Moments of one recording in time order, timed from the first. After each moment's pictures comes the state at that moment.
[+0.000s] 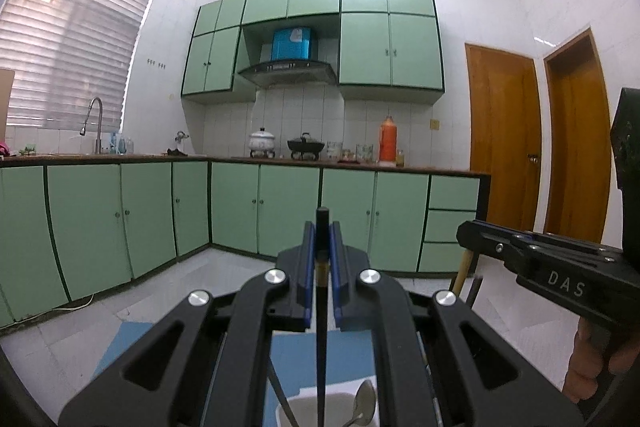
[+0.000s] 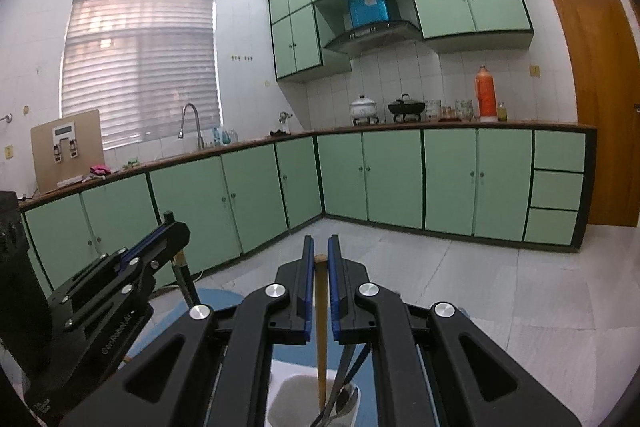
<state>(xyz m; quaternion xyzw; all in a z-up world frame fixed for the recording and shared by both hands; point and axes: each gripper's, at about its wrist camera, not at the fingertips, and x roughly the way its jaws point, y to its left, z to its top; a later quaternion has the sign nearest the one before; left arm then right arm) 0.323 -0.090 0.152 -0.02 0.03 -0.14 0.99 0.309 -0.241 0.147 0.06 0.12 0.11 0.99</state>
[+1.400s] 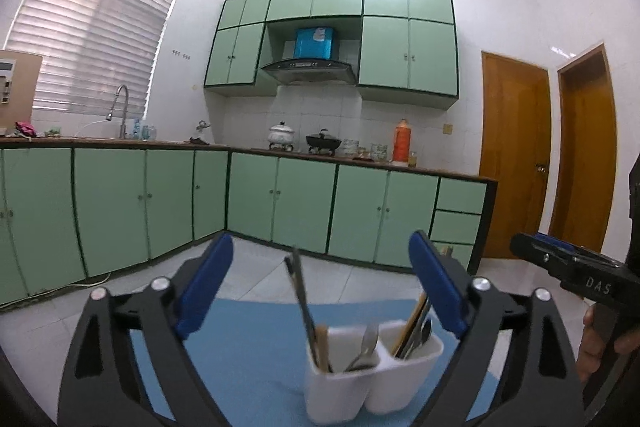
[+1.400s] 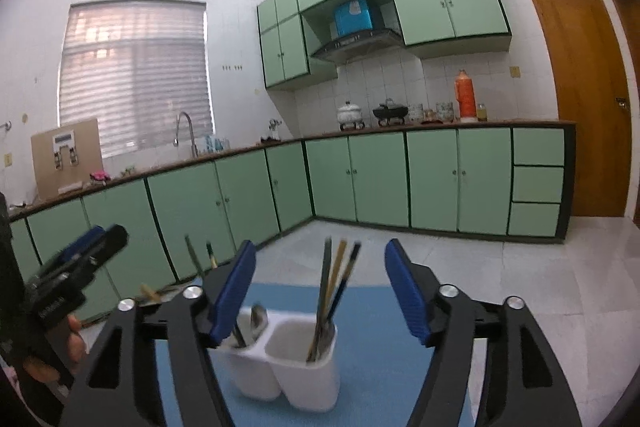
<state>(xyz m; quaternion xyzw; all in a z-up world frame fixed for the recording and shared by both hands) 0.232 -0.030 0.162 -0.05 0.05 -0.12 0.99 0.223 -0.268 0.145 0.07 0.11 0.08 0.99</state>
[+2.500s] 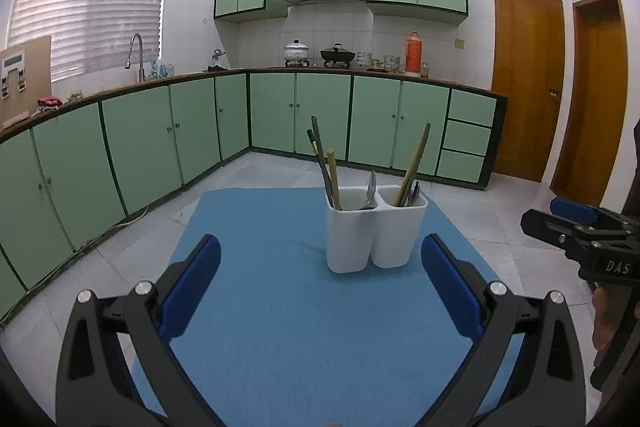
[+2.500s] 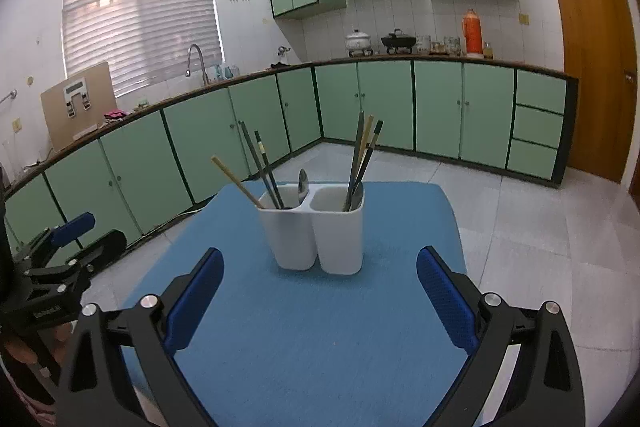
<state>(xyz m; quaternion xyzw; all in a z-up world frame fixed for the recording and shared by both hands) 0.107 -0.001 0.152 0.00 0.21 -0.08 0.97 0.118 -0.242 0.125 0.06 0.25 0.10 0.96</state>
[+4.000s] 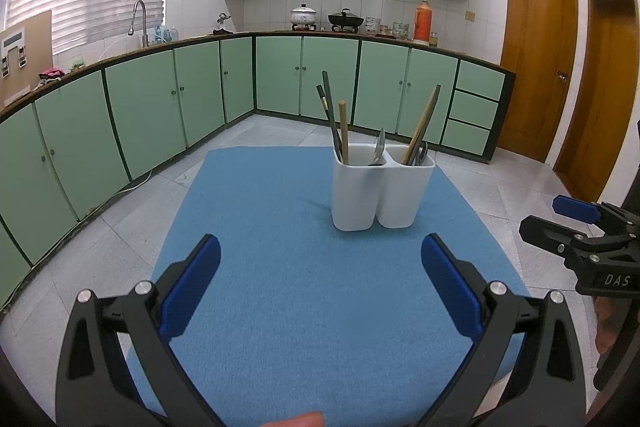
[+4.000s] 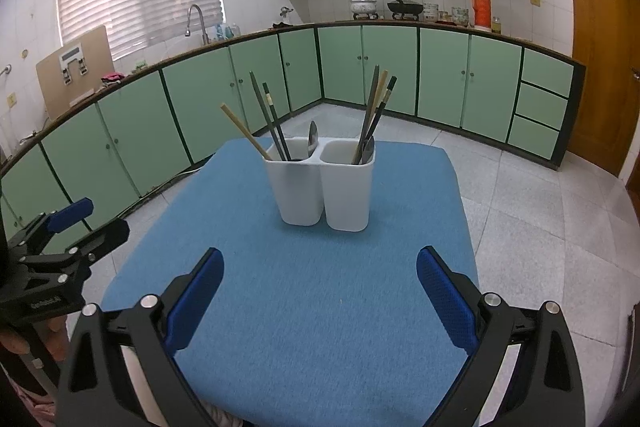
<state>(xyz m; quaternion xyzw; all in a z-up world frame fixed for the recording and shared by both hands) 0.105 -0.002 0.141 0.00 0.28 -0.07 0.96 0.114 -0.223 0.114 0.03 0.32 0.10 0.94</state>
